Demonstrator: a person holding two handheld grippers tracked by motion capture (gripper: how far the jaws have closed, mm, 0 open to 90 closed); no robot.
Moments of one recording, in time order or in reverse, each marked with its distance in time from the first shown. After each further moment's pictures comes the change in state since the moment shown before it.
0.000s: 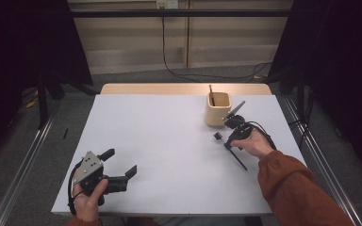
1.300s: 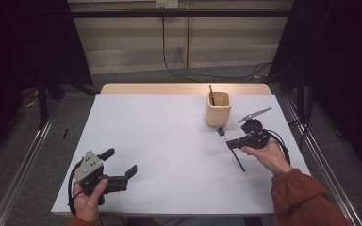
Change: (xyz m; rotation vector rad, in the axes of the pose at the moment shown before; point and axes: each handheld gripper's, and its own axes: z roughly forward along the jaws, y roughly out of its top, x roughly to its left) left arm 0.000 0.001 0.001 0.000 0.002 -0.002; right arm 0.009 -0.053 -0.040 -0.370 0.129 -0.081
